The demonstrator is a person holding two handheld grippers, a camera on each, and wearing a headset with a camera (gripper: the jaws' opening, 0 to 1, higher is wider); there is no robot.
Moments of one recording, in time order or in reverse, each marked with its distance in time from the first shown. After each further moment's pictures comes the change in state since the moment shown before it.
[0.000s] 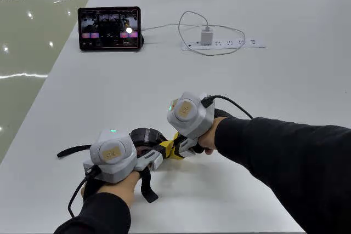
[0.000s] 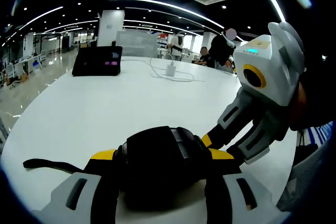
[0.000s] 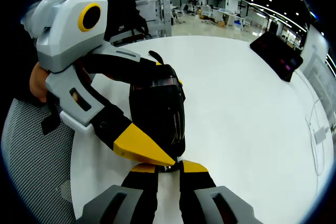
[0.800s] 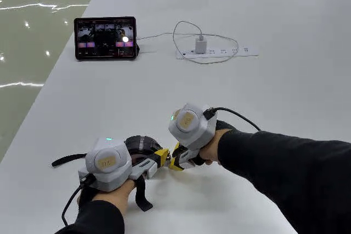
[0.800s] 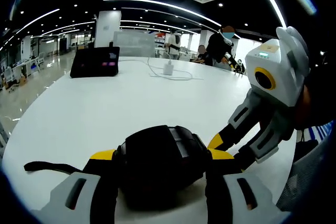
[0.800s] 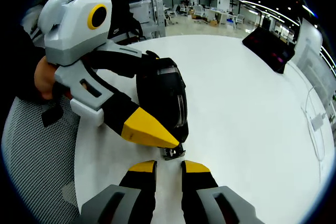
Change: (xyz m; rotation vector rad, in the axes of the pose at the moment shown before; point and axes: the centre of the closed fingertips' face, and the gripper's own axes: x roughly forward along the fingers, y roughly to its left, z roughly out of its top) left arm -0.001 -0.001 0.000 0.017 0.012 -0.013; right arm -0.012 0.010 -0.017 0.047 -0.013 -0.033
